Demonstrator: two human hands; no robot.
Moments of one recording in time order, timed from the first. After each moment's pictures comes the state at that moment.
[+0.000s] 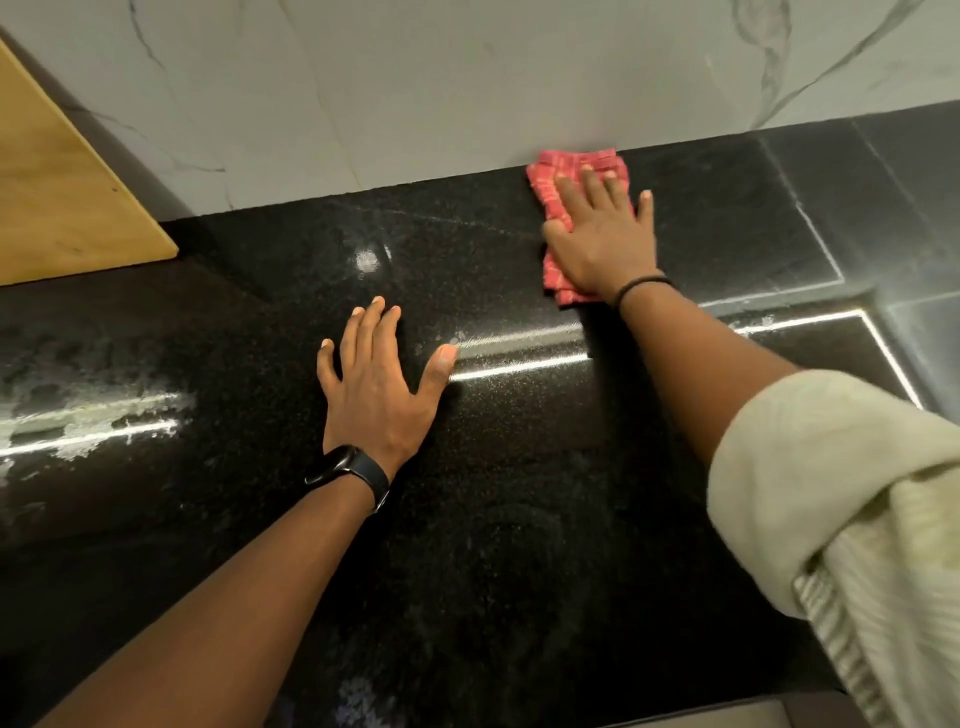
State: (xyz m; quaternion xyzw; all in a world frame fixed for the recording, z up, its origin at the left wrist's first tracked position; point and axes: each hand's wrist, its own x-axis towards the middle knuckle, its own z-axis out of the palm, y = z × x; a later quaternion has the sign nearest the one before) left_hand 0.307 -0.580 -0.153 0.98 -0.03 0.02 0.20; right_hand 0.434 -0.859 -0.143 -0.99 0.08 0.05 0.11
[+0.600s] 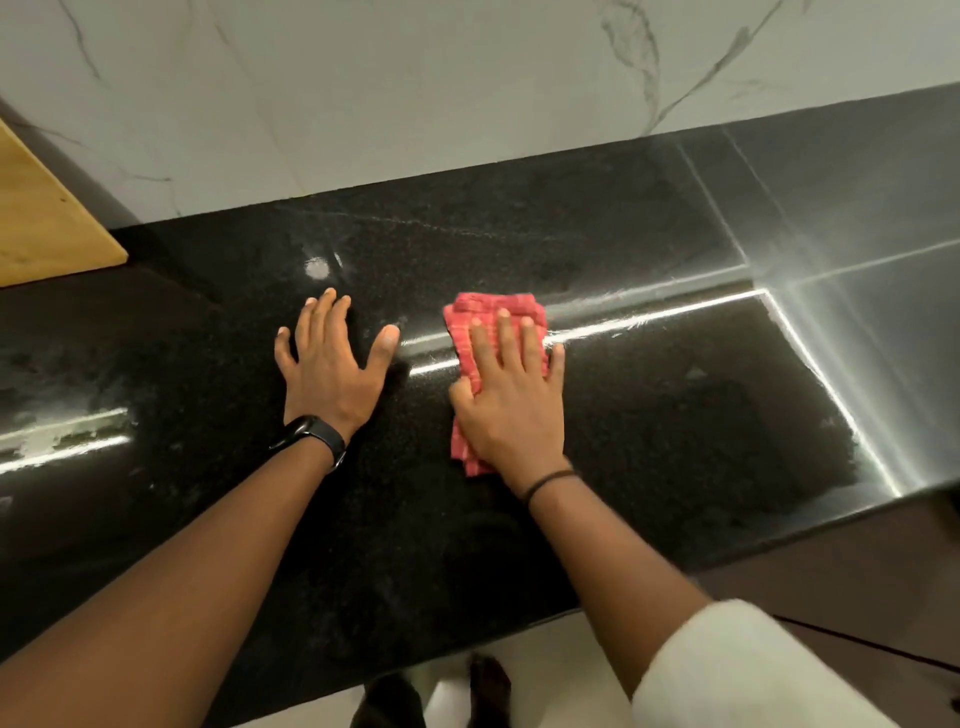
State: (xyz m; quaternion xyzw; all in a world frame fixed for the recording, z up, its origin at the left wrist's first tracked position) left_hand 0.306 -0.580 -0.149 0.97 -0.03 0.02 0.22; right_hand 0.223 -0.769 -0.142 -0.99 0.10 0.04 0.13
